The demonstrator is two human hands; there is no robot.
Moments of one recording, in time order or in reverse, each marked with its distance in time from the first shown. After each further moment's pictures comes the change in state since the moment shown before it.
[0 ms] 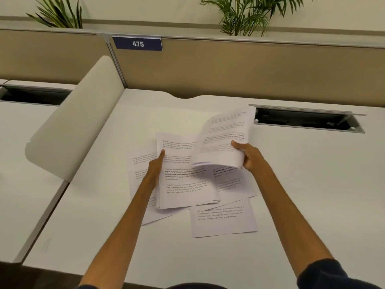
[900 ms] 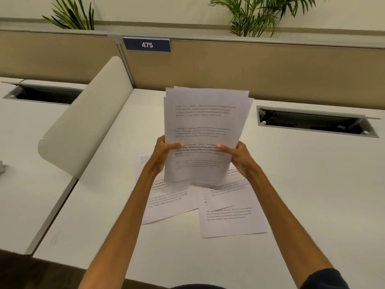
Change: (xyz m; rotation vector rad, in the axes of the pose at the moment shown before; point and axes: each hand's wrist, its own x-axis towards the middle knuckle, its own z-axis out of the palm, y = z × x) left_hand -0.043 0.066 0.007 -0.029 -0.315 0.451; right_hand -0.017 0.018 0.038 -0.293 -0.384 -0.311
